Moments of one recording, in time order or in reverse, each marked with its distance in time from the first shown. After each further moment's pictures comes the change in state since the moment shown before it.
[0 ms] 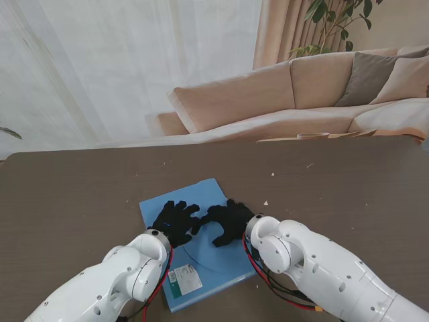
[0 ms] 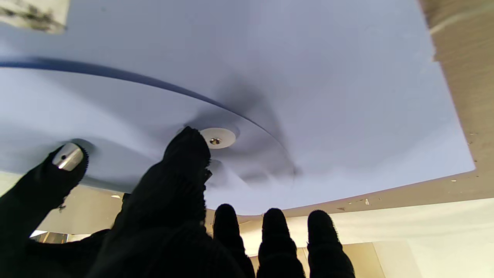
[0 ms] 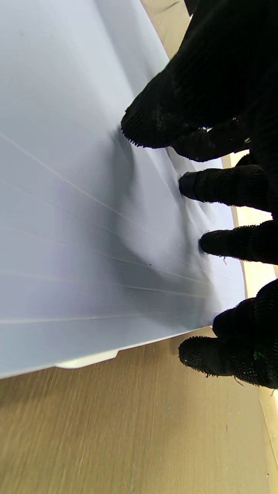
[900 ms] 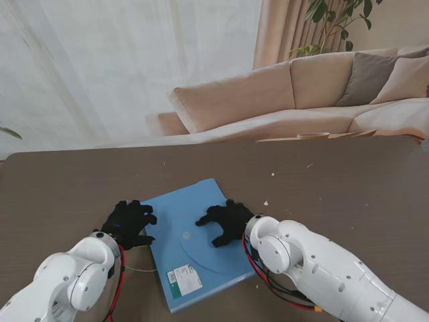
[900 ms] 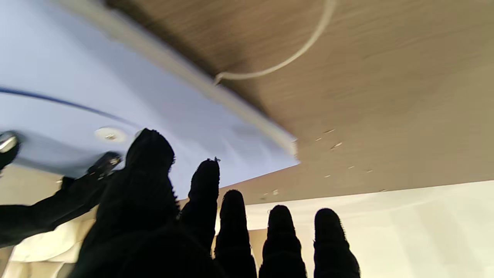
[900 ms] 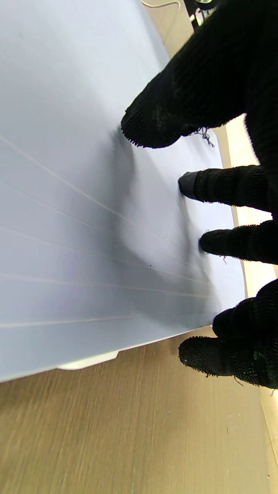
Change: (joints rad) left arm 0.365 -0.011 -0.521 -0.214 0.106 -0.238 -0.106; right arm -0.001 -0.002 -0.001 -0.003 0.000 0.004 0.002; left_hand -0.163 0.063 -0.130 0.000 -0.019 0.178 -0.376 -0.357 0.043 0.093 0.230 -0.061 0.017 0.069 0.008 0.035 0.016 0.079 -0.009 0.001; right_hand 0.000 0.000 0.000 0.000 0.000 0.000 0.000 0.000 0.000 -0.006 -0.001 0.000 0.000 -0.003 0.000 0.000 0.000 0.000 0.000 0.000
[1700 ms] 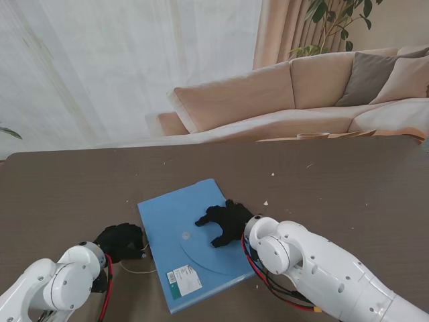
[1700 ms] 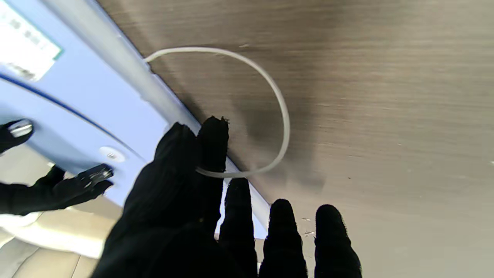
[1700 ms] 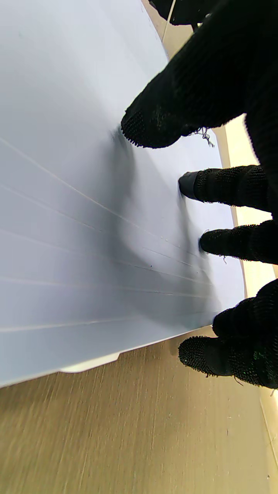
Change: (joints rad) left arm 0.057 0.019 -0.079 0.019 -0.349 0.083 -0.077; right arm -0.001 -0.002 -0.003 -0.001 0.000 0.005 -0.005; left_hand 0.168 -0.054 0.011 0.000 0.352 0.015 0.305 0.126 0.111 0.064 0.071 -0.003 0.040 0.014 0.031 0.009 0.027 0.013 0.010 0.012; right_hand 0.000 0.000 0.000 0.000 0.000 0.000 0.000 0.000 0.000 -0.002 0.000 0.000 0.000 -0.001 0.000 0.000 0.000 0.000 0.000 0.000
